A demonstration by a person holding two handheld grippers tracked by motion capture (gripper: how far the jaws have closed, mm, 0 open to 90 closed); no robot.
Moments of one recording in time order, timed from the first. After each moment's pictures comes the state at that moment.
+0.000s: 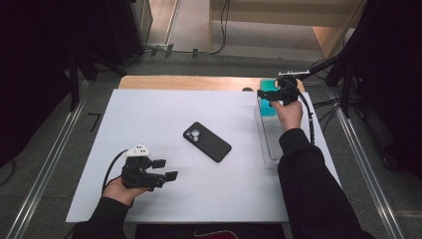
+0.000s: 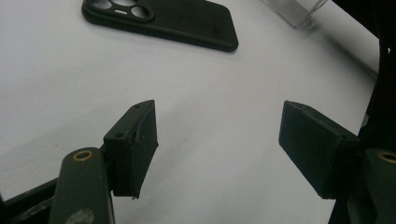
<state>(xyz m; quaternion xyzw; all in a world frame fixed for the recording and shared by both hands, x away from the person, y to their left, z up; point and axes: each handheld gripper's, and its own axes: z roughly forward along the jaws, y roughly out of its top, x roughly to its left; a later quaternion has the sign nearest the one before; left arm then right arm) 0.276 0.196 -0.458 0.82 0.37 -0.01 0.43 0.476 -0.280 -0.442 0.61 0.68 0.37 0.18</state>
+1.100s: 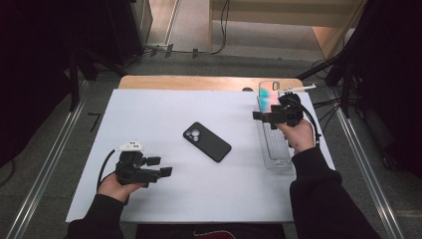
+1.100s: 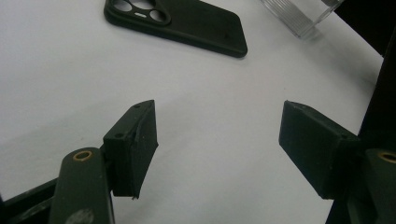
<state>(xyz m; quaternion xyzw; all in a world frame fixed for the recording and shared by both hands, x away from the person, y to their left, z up) 0.285 0.208 -0.453 0.81 0.39 -0.02 0.43 0.384 -0.256 -0.412 0.52 0.75 0.40 0.09</state>
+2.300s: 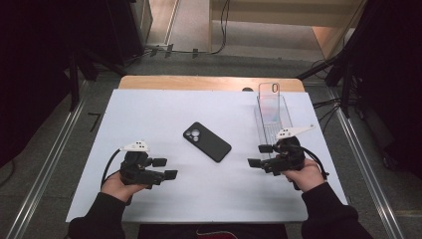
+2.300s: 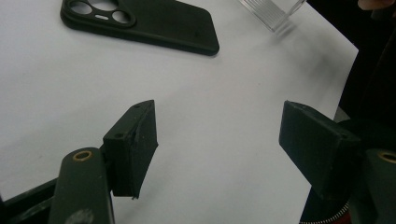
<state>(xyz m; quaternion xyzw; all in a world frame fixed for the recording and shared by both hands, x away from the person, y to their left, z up) 0.283 0.196 -0.448 0.83 0.36 -0.05 0.43 0.275 -0.237 -0.436 0.40 0.81 0.43 0.01</state>
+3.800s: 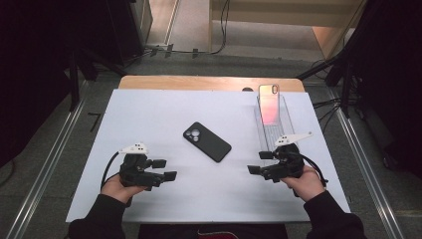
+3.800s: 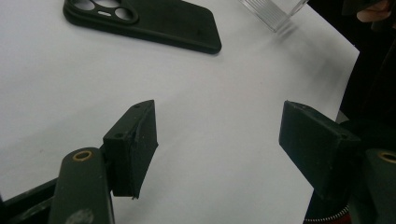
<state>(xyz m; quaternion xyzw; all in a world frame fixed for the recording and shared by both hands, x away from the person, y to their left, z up) 0.281 0.199 -0.454 0.82 0.36 -0.04 0.44 0.265 -0.233 -0.447 0.41 0.81 0.41 0.00</state>
